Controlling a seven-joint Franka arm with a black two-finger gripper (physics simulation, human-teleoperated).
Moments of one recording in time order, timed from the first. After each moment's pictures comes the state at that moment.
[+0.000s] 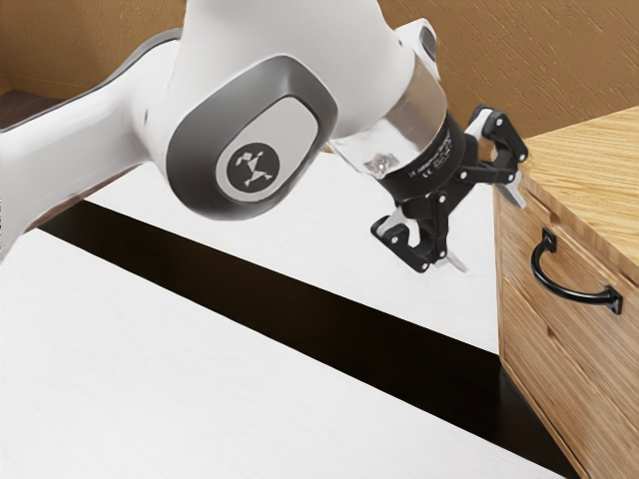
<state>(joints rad) 0.17 -0.02 -0.61 -1.53 0.00 2.05 -1.59</state>
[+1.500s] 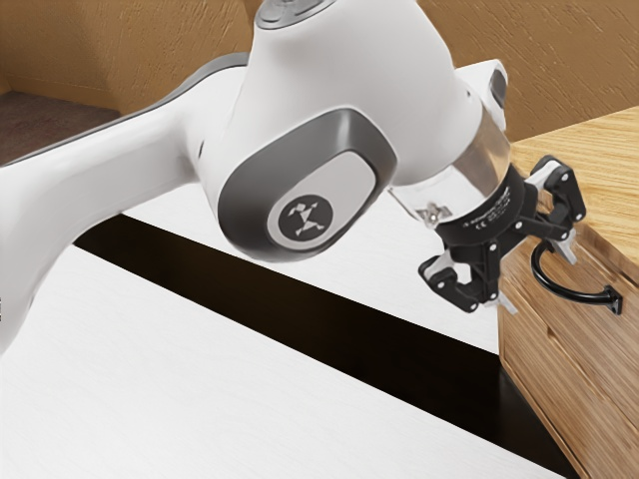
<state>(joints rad) 0.16 0.05 -0.70 -1.52 0.09 2.07 -1.56</state>
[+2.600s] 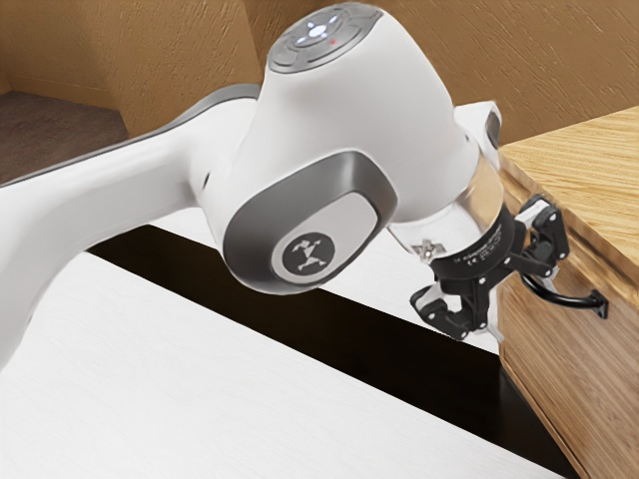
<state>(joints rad) 0.17 0.03 -0.69 -1.61 0.08 2.08 -1.56</state>
